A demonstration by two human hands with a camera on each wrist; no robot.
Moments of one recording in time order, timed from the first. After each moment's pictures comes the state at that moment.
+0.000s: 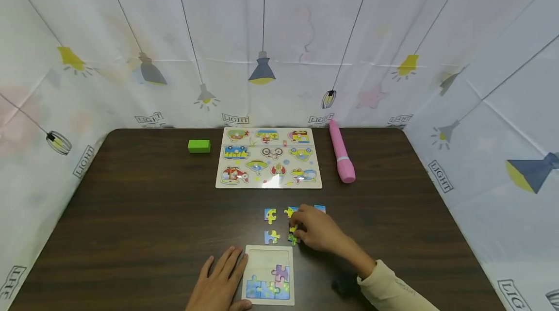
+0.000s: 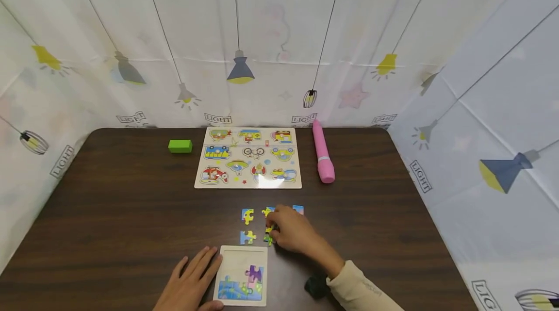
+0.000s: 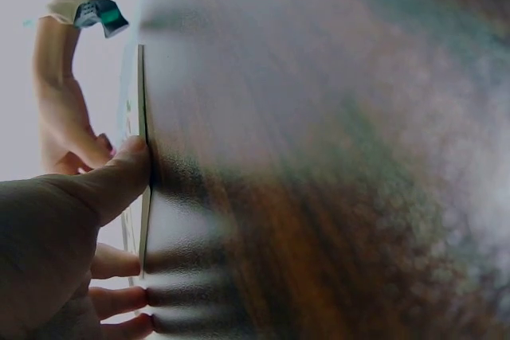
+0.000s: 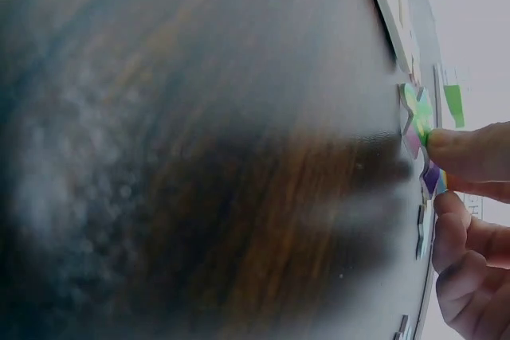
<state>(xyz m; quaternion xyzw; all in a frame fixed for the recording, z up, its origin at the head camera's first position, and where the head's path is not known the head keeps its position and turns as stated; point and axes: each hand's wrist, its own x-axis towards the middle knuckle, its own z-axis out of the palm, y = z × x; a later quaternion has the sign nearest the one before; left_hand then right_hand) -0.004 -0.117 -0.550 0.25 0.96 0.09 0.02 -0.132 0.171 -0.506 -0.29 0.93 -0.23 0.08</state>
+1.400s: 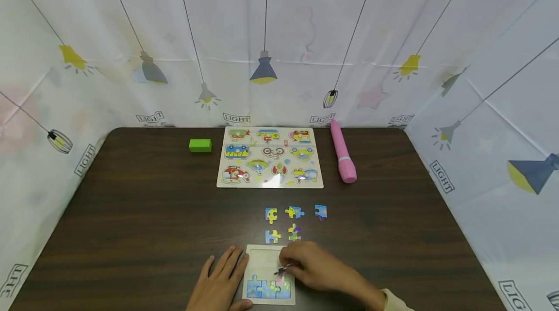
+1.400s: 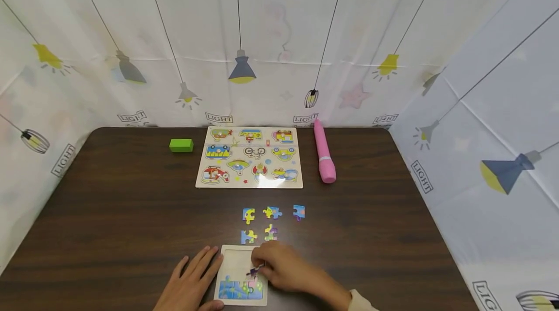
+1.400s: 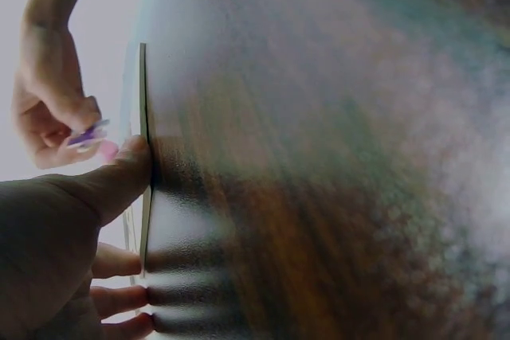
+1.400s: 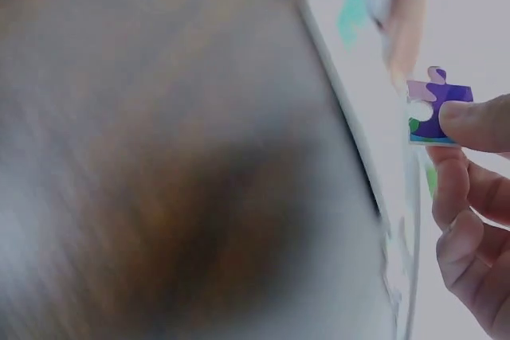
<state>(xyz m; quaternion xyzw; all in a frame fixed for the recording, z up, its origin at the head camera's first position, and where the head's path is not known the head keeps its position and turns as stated) -0.004 -0.118 -0.546 0.25 0.96 0.10 0.04 -0.077 0.160 -0.493 -0.41 0.85 -0.31 0.13</state>
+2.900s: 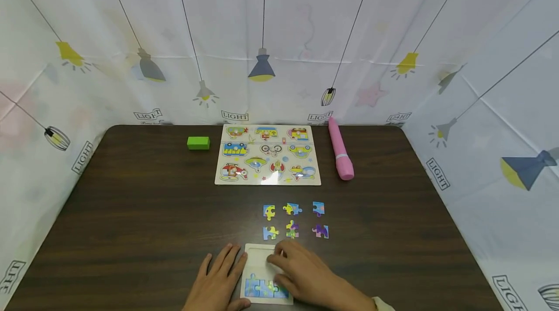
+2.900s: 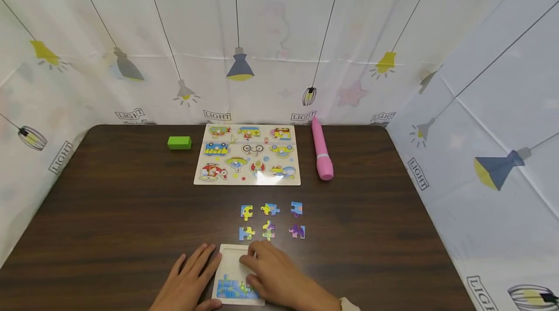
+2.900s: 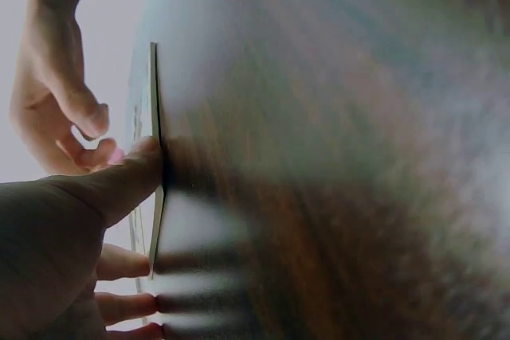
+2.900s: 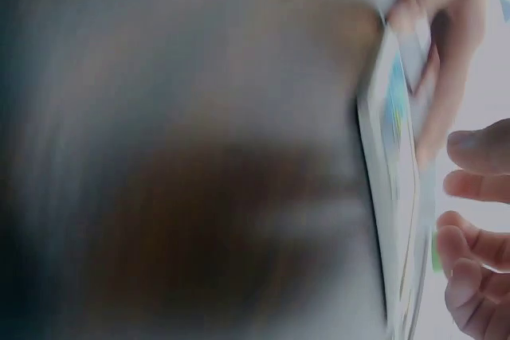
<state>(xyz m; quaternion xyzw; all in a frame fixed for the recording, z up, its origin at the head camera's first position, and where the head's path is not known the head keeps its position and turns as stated) -0.002 -0.117 -0.539 0.24 0.96 0.13 0.08 -0.048 0.144 -0.497 -0.41 0.89 -0.18 0.04</state>
